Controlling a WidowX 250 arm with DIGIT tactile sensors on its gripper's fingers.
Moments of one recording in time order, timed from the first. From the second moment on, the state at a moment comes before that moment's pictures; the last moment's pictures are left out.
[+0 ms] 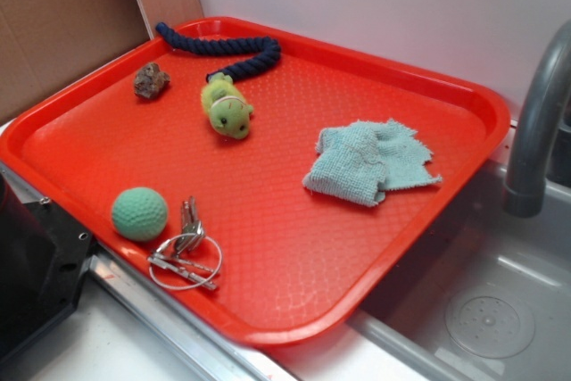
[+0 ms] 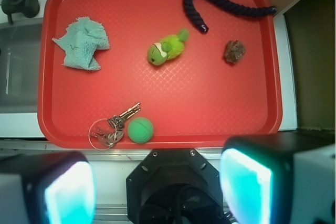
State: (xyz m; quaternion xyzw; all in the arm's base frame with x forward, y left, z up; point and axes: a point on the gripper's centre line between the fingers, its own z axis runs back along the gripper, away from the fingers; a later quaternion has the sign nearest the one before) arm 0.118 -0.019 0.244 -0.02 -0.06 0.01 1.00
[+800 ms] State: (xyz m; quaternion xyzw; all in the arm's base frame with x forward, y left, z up) arm 0.189 -0.049 0.157 -0.02 -0.04 -0.15 0.99
